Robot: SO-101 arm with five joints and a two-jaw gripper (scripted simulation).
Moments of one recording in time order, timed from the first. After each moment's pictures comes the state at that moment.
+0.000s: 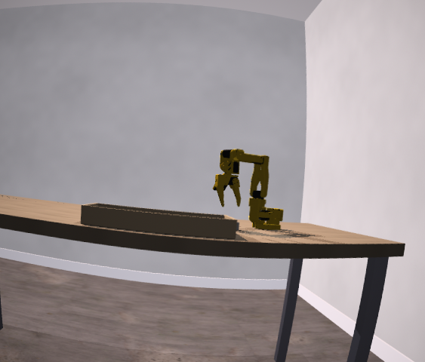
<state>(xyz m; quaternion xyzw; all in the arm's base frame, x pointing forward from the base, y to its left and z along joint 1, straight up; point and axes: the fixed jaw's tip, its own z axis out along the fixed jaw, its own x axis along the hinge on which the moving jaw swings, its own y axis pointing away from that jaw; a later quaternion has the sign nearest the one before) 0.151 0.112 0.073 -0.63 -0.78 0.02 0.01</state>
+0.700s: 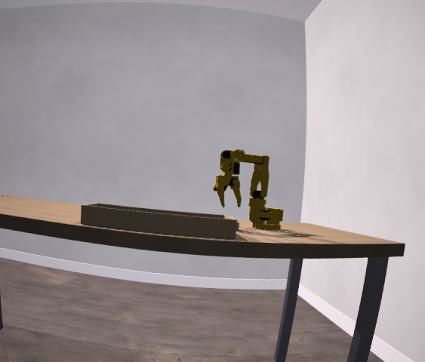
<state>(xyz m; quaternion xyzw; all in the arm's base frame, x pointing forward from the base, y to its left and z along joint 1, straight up) 0.150 0.112 0.071 -0.63 -0.78 0.03 0.01</state>
